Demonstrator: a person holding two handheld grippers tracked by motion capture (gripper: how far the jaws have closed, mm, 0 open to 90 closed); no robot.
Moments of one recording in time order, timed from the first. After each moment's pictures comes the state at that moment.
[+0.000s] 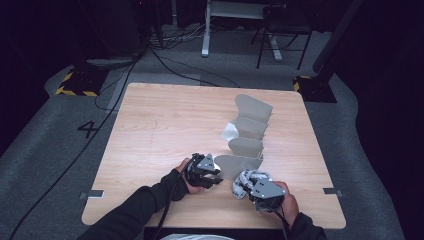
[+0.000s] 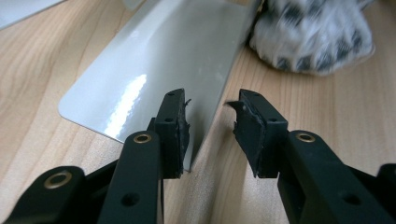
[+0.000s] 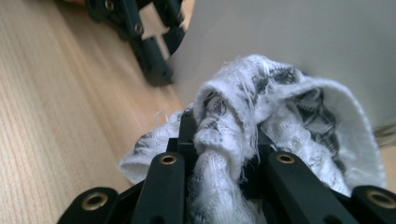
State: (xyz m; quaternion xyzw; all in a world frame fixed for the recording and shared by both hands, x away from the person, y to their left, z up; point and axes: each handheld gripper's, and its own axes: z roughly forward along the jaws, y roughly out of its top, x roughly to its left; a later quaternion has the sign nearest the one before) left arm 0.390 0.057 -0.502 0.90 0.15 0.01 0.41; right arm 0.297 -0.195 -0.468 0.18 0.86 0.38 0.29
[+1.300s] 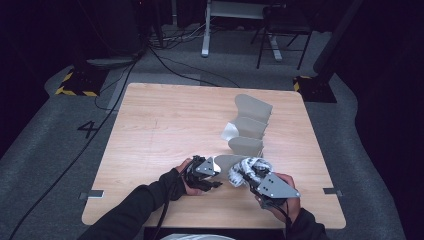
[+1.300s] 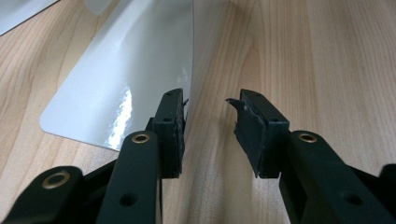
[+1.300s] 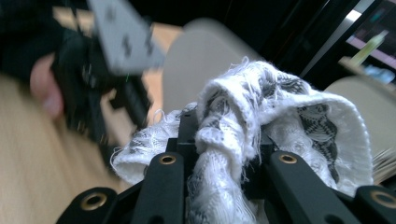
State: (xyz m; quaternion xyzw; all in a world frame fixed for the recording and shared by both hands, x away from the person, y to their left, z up) left arm 0.382 0.058 -0.501 0.91 0.09 0.04 0.39; right arm 0.290 -0.190 -0.418 0.15 0.79 0.47 0.36
